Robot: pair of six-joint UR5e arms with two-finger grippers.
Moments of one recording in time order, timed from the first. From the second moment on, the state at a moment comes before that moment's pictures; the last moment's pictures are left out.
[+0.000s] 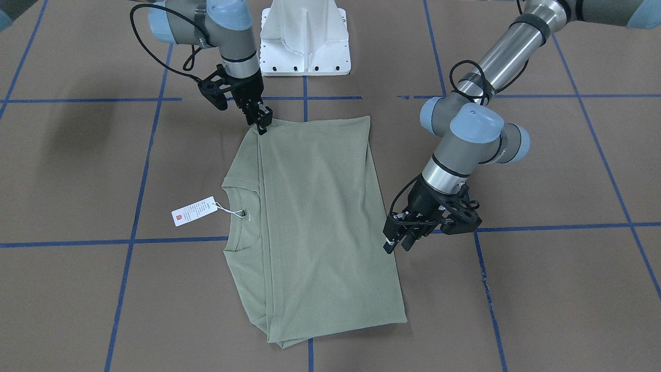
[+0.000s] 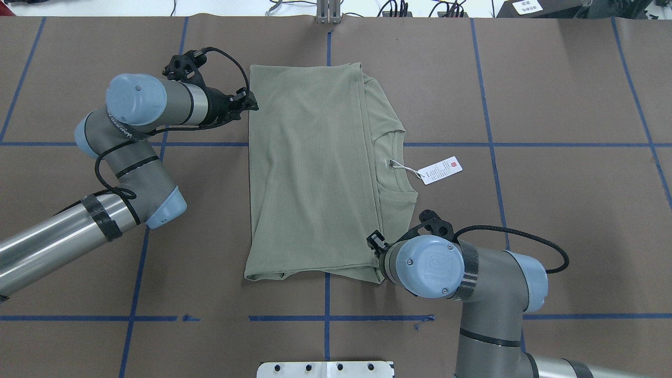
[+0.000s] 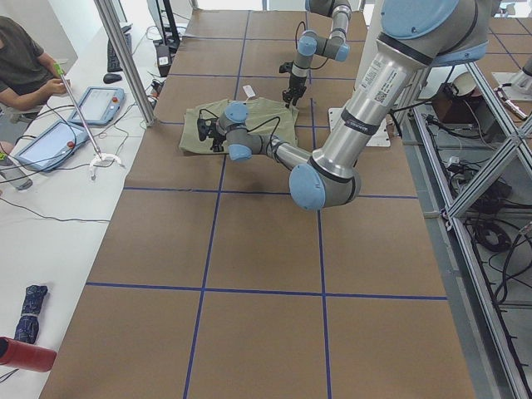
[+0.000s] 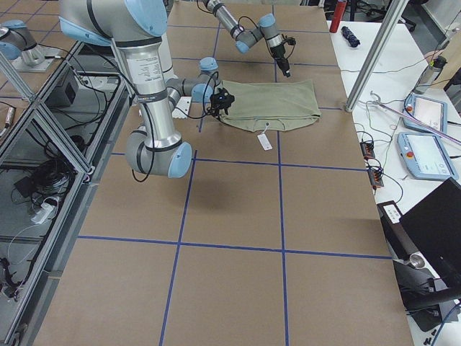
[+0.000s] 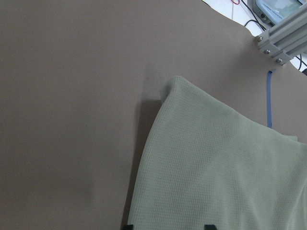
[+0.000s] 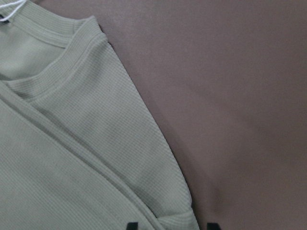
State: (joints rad) left arm -0.74 -2.18 -1.25 -2.52 -1.77 -1.53; right arm 0.27 -1.15 1.87 -1.47 1.58 2.26
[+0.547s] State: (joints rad) left arm -0.74 -2.18 -1.24 -2.52 -1.77 -1.53; right arm 0.26 -1.15 1.87 -1.49 1.58 2.26
